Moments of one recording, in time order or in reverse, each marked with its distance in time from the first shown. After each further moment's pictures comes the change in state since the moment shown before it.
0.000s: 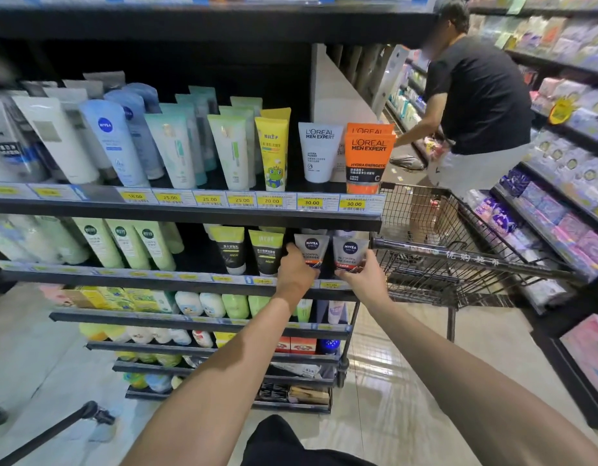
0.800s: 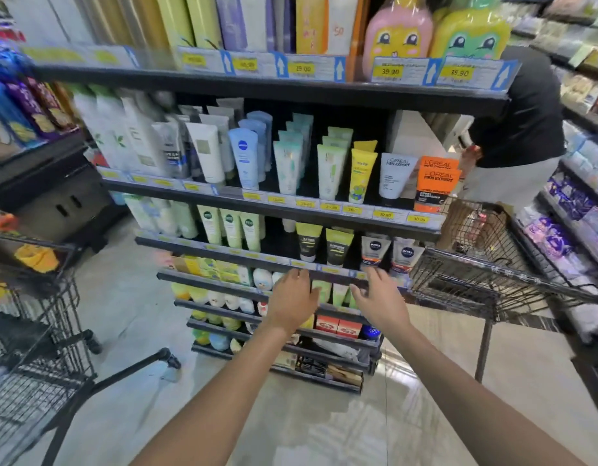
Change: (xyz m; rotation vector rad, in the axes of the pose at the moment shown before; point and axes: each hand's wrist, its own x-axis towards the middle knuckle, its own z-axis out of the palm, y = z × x) left_hand -0.146 -0.062 -0.175 0.572 0.040 0.249; right_hand -0.164 -0.116 0.023 -0.608 -0.208 -0.312
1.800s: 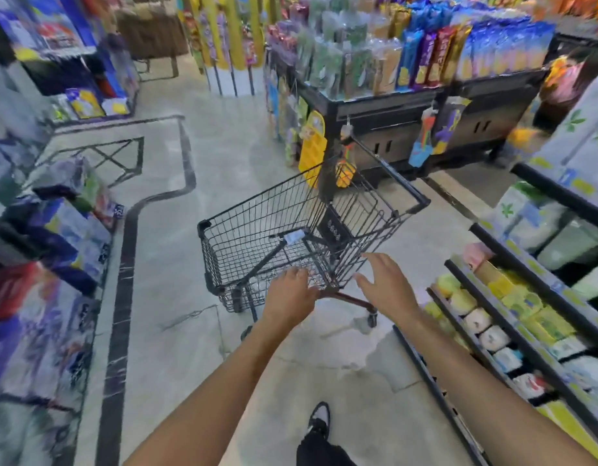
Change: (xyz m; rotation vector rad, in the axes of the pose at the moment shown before) left_hand -0.398 -0.442 -0.171 0.067 0.238 -0.960; right_hand -0.144 -0.531 0.302 0.041 -0.526 -0.919
